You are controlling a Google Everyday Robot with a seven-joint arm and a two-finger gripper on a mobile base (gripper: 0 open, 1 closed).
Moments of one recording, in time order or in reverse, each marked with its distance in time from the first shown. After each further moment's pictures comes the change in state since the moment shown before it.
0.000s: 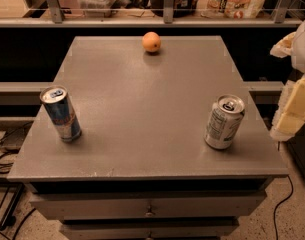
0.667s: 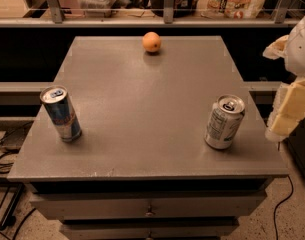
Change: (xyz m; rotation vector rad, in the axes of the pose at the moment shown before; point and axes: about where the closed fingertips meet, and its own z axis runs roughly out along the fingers) arm -0.006 -0.001 0.010 -0.009 -0.024 -0.038
